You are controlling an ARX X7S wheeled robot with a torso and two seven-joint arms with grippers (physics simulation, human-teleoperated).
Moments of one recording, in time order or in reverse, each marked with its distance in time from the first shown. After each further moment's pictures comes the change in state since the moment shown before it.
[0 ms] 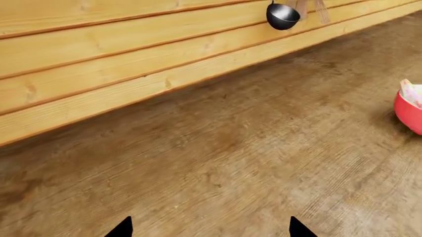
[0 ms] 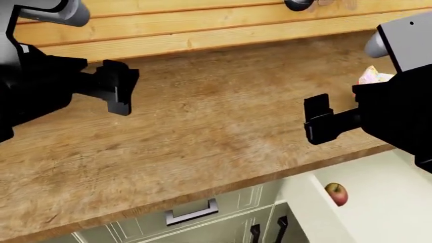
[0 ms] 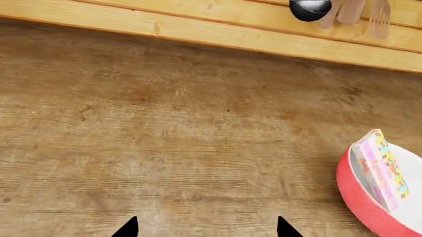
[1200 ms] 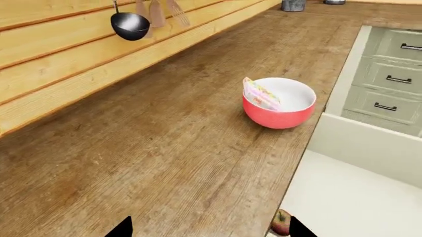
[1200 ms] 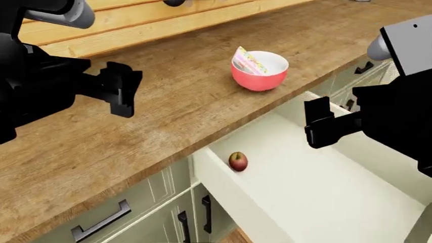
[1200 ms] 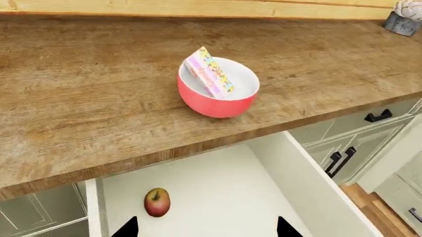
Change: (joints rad) left arm -0.017 -0.013 0.045 0.011 -0.001 0.025 0.019; right arm -0.001 0.026 -0.015 -0.036 0.022 -0.034 0.002
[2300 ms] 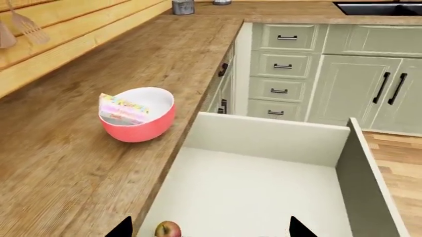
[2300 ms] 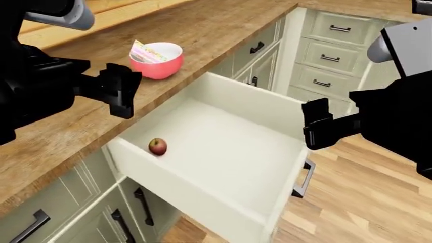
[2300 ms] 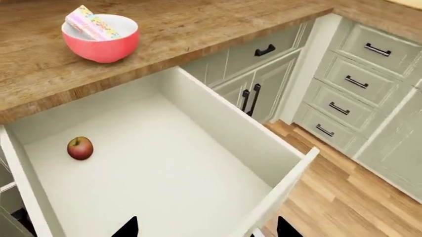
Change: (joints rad) left arm -0.004 -0.020 0.026 0.012 0.006 0.022 0.021; right arm -0.007 0.012 -0.015 -0.002 0.036 -0.040 -0.002
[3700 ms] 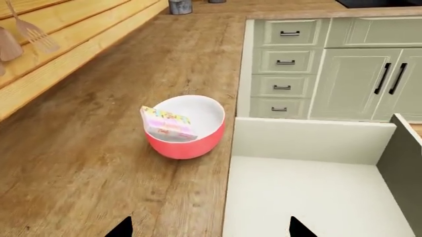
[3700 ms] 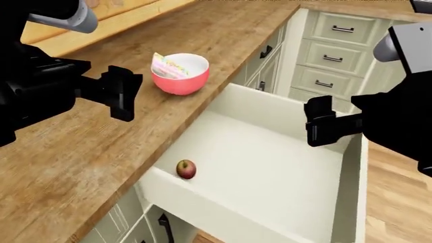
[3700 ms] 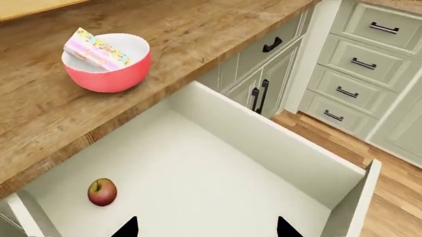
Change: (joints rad) left arm -0.024 -0.018 0.048 0.012 -0.011 0.017 0.004; right arm -0.009 0.018 -0.021 0.022 0.053 -0.061 0.024
